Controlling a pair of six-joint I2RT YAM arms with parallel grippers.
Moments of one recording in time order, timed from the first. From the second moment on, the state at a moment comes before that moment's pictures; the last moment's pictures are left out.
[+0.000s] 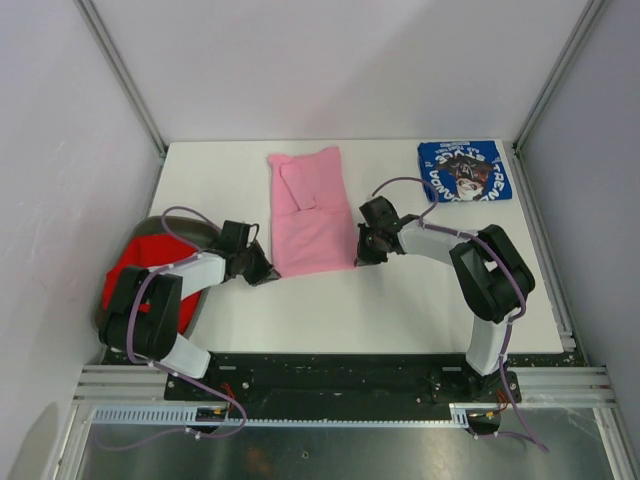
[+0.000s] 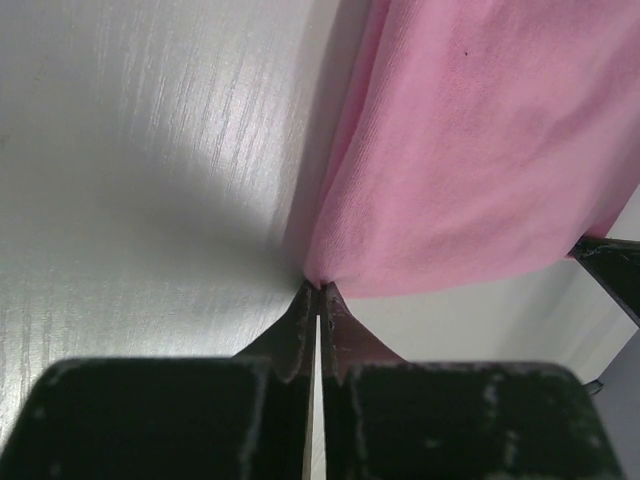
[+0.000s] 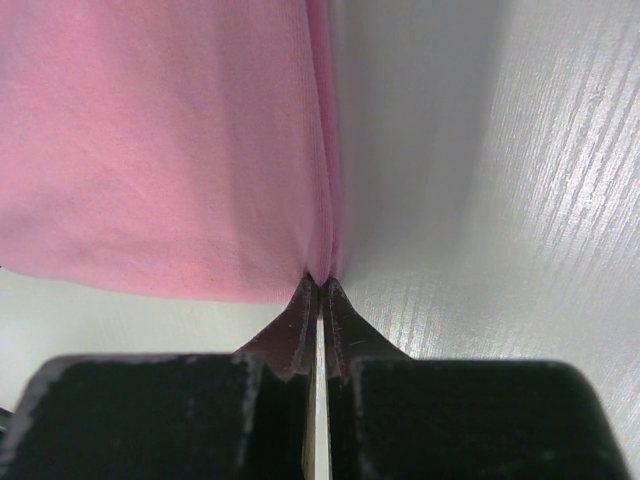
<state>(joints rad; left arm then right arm) -0.24 1.51 0.65 -0.15 0.24 -0.82 0.58 1.86 1.15 -0.32 -0.09 0.64</state>
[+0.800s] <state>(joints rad) -0.57 0.67 0.29 -0.36 0.23 -0.95 0.72 1.07 0.59 -0.43 -0.08 0.78</state>
